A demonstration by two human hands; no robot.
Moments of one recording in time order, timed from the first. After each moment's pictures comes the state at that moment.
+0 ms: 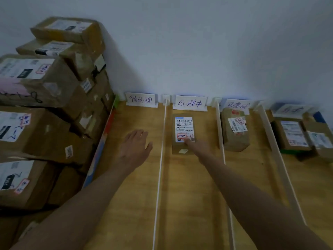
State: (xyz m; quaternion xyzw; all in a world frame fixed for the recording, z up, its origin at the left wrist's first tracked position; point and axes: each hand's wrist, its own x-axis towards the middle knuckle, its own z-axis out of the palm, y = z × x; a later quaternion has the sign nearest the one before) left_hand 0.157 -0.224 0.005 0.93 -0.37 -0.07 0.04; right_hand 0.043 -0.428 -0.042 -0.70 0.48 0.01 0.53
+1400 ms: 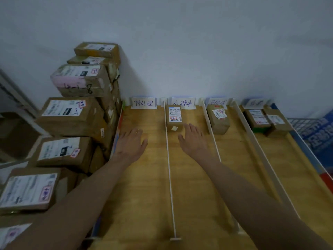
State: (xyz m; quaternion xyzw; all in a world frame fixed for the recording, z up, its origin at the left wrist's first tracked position) left_hand 0.097 -0.076 0.070 0.91 -0.41 -0.03 0.01; right_hand -0.051 -0.257 0.066 -0.92 0.35 -0.07 0.15
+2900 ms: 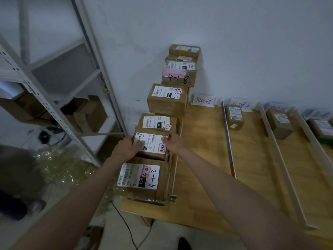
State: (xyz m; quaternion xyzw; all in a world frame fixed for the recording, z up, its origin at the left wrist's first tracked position) left_hand 0.166 0.275 0.090 0.93 -0.14 -0.19 0.27; right_hand 0.092 0.090 0.085 -0.82 0.29 0.06 0.49
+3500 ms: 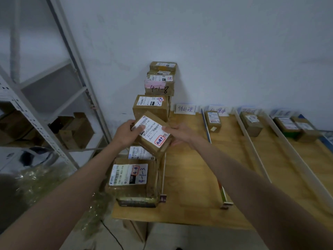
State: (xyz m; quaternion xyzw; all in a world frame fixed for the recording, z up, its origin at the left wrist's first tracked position) left_hand 0.126 0.240 0.173 0.86 -0.26 -0.11 0.41; right_hand 0.005 0.054 0.176 -0.76 0.25 -0.01 0.61
